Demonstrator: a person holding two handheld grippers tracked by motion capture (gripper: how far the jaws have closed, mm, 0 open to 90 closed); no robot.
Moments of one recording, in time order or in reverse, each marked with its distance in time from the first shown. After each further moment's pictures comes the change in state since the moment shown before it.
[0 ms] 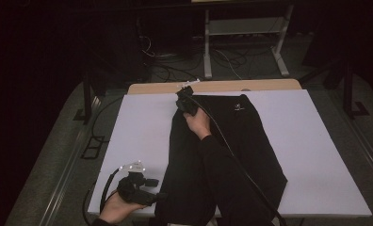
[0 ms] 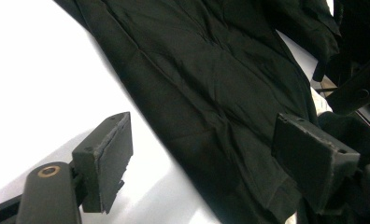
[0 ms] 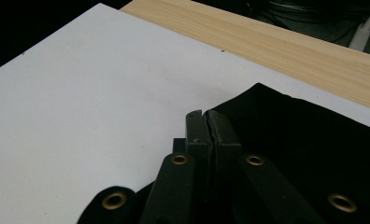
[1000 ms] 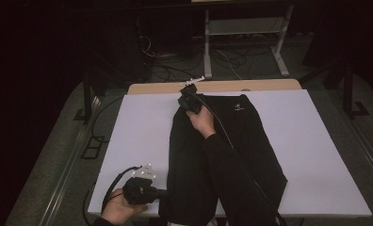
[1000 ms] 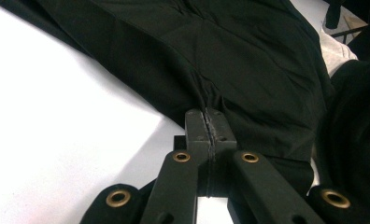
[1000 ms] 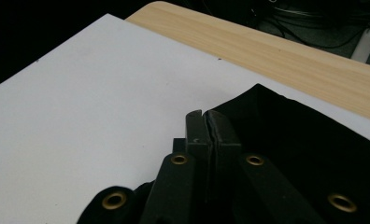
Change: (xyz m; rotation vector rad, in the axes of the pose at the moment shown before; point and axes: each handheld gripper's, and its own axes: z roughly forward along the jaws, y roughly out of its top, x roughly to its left) left arm -0.018 0.010 0.009 0.140 0.051 0.197; right arm -0.009 0.004 -0.015 -0.020 0.031 0.003
